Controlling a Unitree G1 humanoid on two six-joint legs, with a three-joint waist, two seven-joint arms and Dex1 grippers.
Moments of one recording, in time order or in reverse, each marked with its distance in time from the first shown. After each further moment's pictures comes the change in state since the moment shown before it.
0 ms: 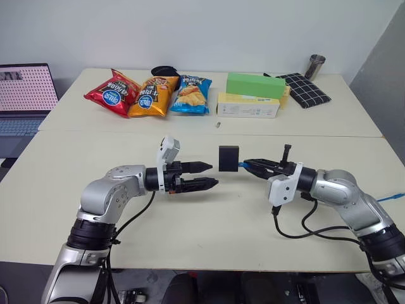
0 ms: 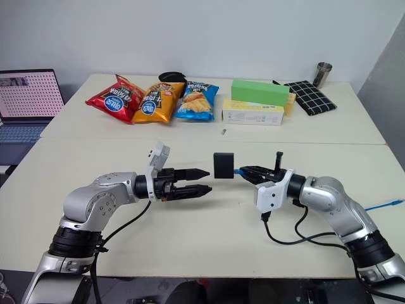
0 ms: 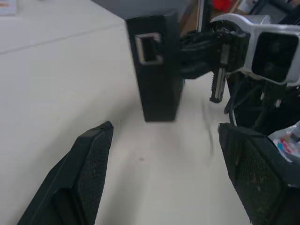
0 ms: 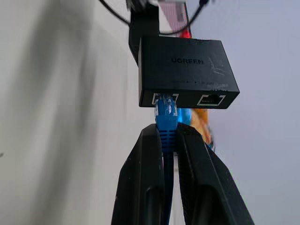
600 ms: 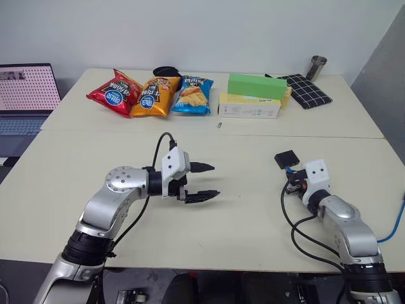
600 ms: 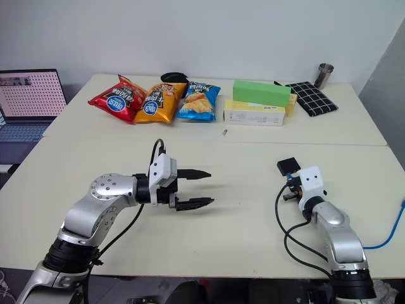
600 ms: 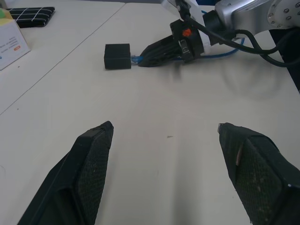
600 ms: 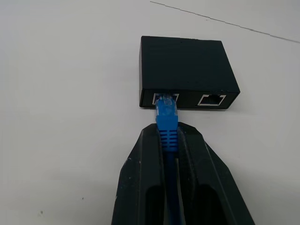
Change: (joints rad) left arm 0.108 0.054 -0.121 -0.115 0.281 -0.386 0.008; right arm 0.307 0.271 -0.321 -0.103 0.387 1.072 -0.252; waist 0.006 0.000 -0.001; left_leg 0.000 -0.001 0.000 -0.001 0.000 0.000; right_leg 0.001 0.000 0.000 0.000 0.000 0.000
